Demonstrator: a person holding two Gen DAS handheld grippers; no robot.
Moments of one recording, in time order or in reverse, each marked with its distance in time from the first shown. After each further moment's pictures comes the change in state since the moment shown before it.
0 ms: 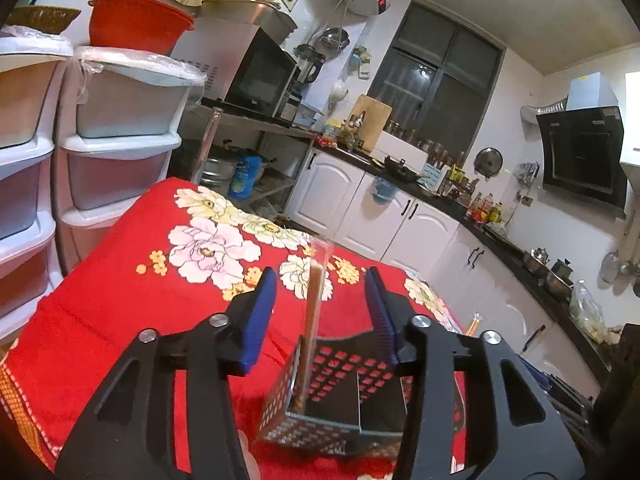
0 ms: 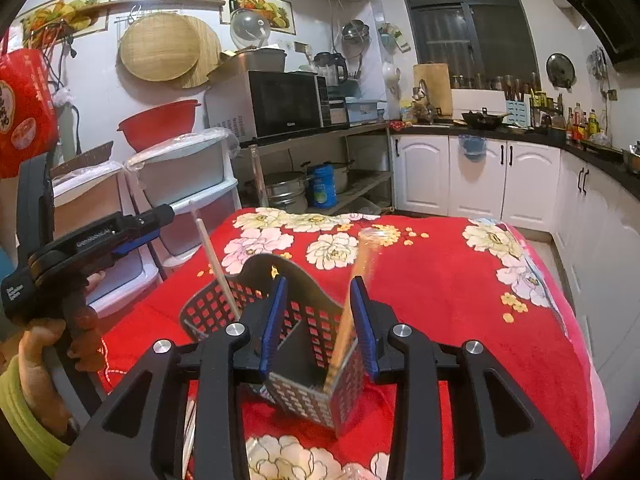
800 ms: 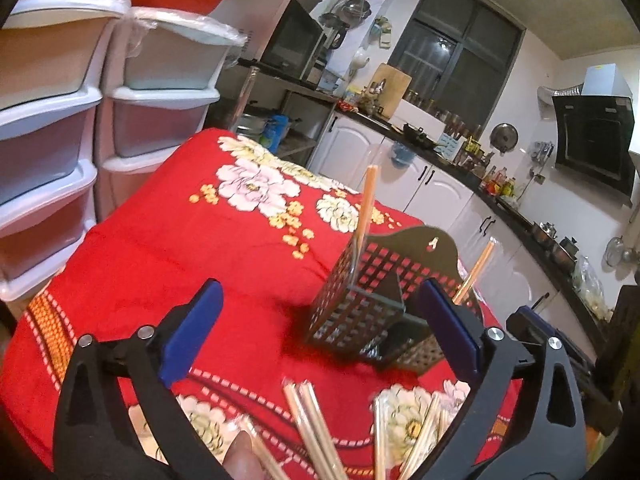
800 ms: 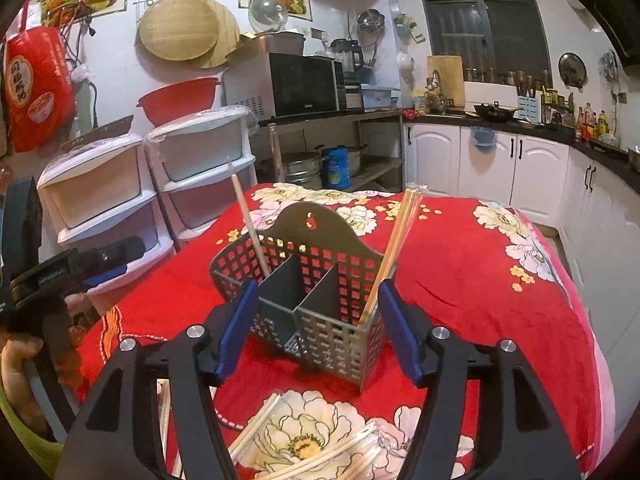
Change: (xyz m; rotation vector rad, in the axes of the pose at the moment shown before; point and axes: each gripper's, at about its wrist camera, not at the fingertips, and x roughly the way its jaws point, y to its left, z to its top) left arm -0.061 0.043 -0.055 -0.032 0.123 0.064; right arm -0.021 0.026 -0.033 -0.041 0.045 0.032
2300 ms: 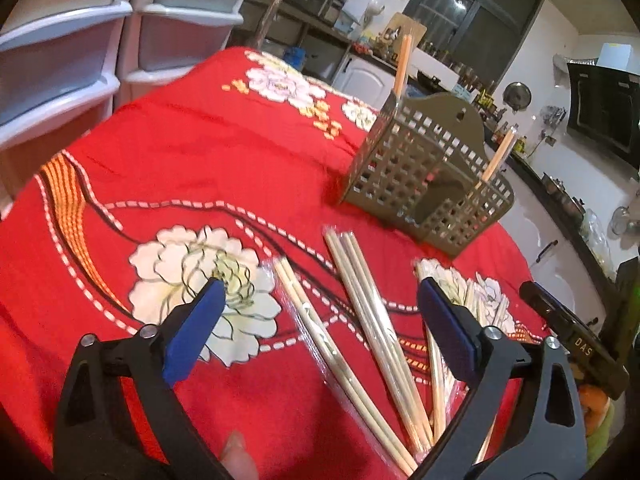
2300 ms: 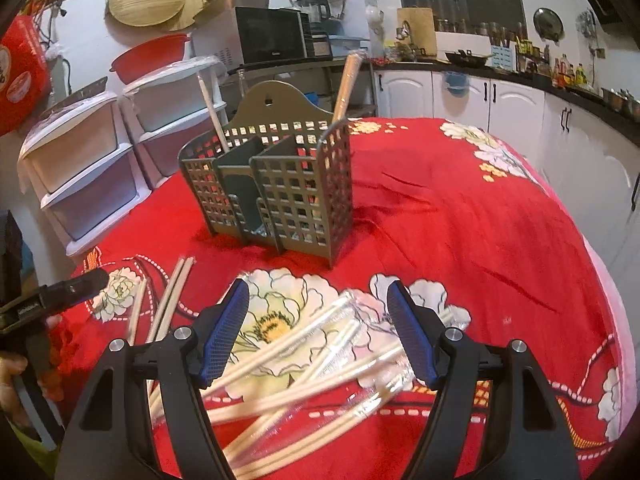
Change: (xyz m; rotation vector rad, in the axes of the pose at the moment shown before) left arm -0.010 0.029 -0.103 -0.034 0.203 0.022; right arm -0.014 -0.024 -0.098 0.097 0.164 -0.069
